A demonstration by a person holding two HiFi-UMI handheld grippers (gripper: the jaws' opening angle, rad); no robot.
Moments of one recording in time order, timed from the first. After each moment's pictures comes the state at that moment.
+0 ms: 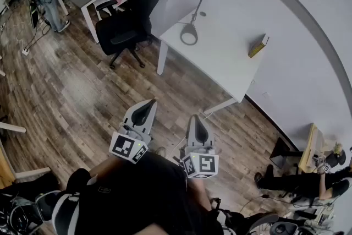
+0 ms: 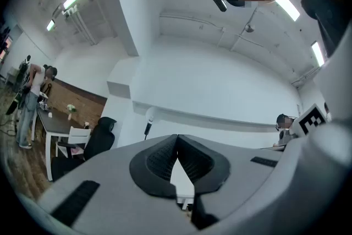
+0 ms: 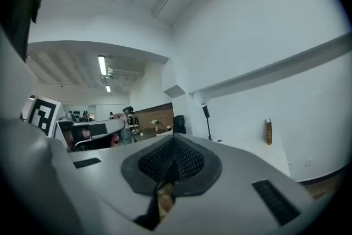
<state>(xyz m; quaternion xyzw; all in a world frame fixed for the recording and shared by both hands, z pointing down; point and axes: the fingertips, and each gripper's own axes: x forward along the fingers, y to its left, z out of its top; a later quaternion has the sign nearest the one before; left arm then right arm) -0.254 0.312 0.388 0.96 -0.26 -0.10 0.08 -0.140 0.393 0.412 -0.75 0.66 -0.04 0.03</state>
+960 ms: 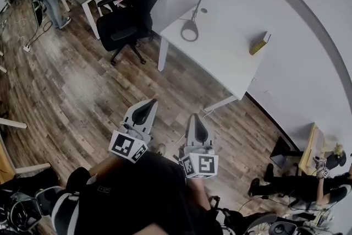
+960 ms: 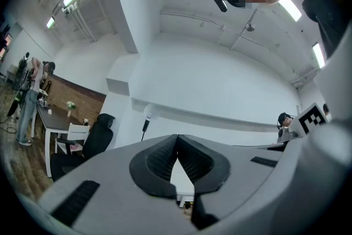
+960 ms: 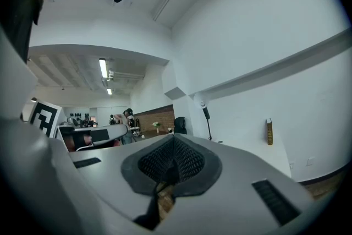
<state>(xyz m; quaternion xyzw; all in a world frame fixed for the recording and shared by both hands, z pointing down) -0.241 0.322 0.391 0.96 -0.26 -0.09 0.09 -0.133 0.400 0.405 -0.74 0.67 -0.04 0.04</state>
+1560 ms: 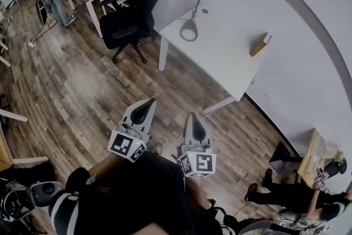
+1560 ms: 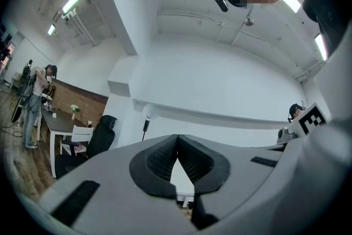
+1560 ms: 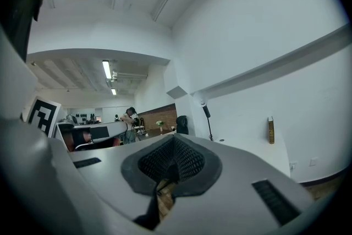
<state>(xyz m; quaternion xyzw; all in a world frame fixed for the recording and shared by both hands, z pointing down) -0.208 0.353 0.391 0.95 -0.29 -0.08 0.07 -0.099 0.423 0.413 -0.72 0.69 -0.05 0.05</state>
